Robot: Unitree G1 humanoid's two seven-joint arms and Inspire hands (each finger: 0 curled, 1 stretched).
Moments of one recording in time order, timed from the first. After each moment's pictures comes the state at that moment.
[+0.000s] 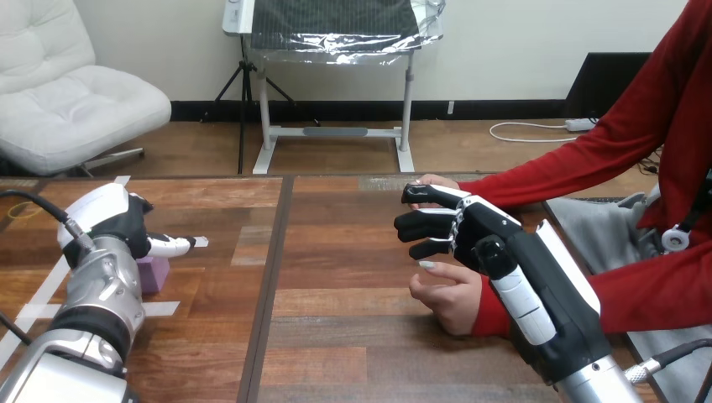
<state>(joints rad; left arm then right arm) -0.83 0.42 -0.31 1.31 0.56 0.15 0.17 0.20 -0.20 0.06 -0.15 0.13 -0.37 0.36</state>
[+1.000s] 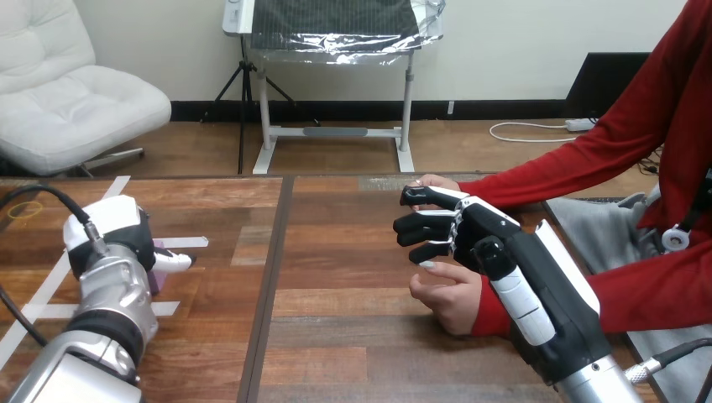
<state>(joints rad) -0.83 0.39 -0.43 1.33 0.64 0.24 0.15 0.20 -0.20 0.06 -0.16 0.12 -0.36 0.36</state>
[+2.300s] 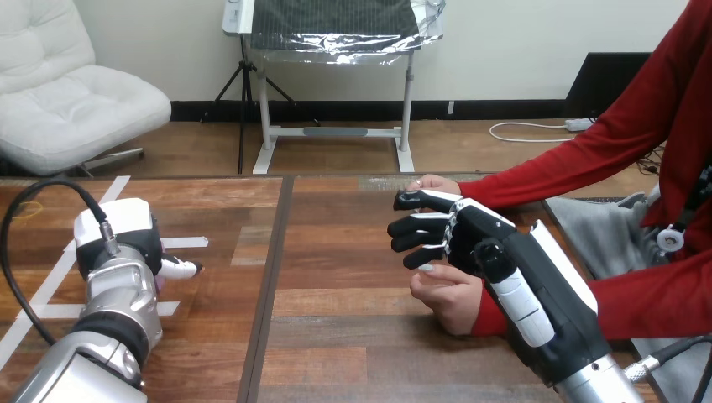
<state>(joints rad) -0.83 0.38 -0.50 1.33 0.70 0.24 0.14 0.20 -0.22 0.06 -0.18 0.15 -0.33 0.40</state>
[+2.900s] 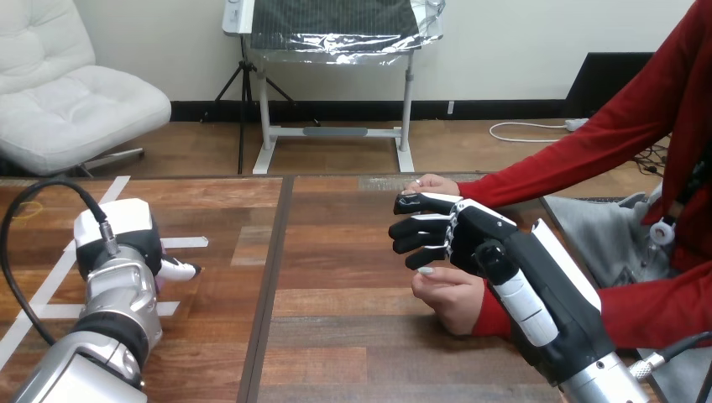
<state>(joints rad) -0.83 0.38 -0.50 1.33 0.70 0.24 0.14 0.20 -0.24 0.06 -0.19 0.16 -0.31 0.41</state>
